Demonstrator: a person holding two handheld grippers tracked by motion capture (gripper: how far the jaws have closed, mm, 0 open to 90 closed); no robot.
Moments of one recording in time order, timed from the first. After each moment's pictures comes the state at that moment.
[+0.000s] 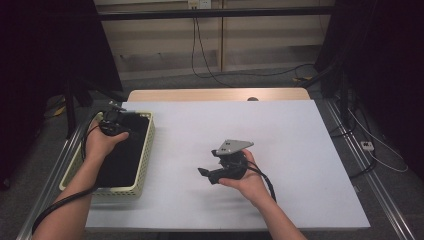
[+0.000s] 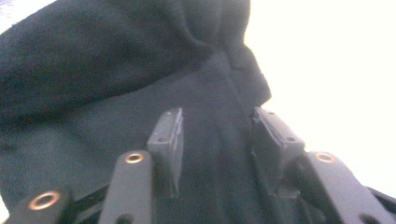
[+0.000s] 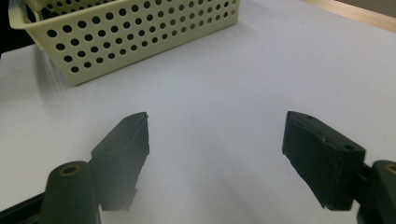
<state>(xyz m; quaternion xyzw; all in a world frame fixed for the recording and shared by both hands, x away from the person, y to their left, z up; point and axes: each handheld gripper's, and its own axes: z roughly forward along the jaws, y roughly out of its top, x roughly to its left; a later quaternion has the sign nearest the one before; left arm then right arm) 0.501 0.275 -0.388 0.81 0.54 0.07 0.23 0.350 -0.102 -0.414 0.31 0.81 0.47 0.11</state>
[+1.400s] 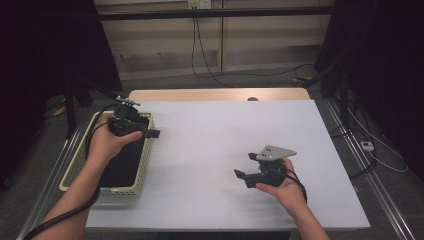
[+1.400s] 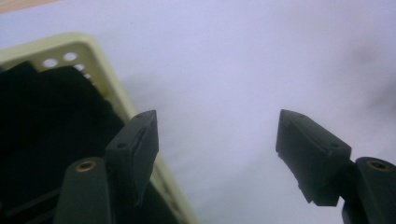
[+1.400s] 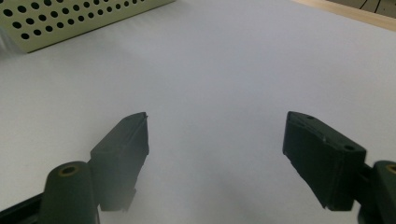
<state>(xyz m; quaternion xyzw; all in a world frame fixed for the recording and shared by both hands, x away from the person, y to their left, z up) 0.453 0.210 -0.328 0.83 0.44 0.05 0.33 0.324 -0.194 -0.422 0.36 0.80 0.45 0.16</state>
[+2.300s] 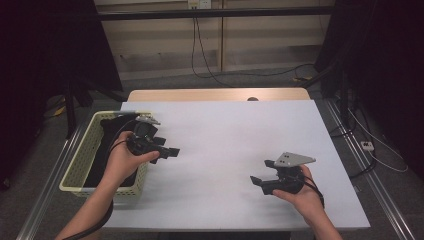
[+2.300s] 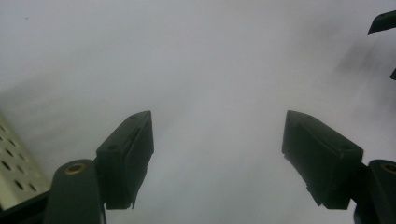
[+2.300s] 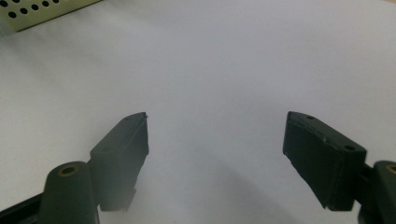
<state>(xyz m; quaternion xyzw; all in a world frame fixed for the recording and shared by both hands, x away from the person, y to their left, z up) 0.415 0.170 -0.358 0.86 0.37 0.01 0.36 0.302 -0.233 -0.428 0.39 0.80 0.44 0.15</state>
